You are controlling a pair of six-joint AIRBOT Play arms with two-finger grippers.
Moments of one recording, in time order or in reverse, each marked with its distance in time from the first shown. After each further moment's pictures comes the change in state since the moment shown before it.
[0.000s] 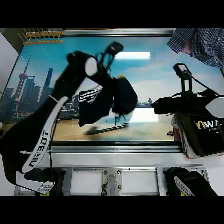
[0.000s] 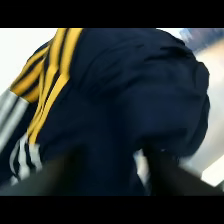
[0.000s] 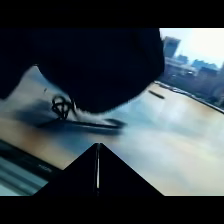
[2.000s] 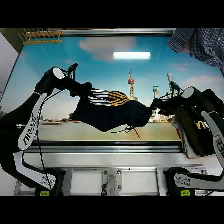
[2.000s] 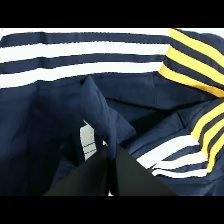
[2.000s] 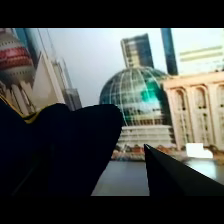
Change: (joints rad) left arm 0.479 -0.090 -0.284 -0.410 0.128 -0.082; right arm -0.208 -0.614 -0.002 0.086 -0.141 0.159
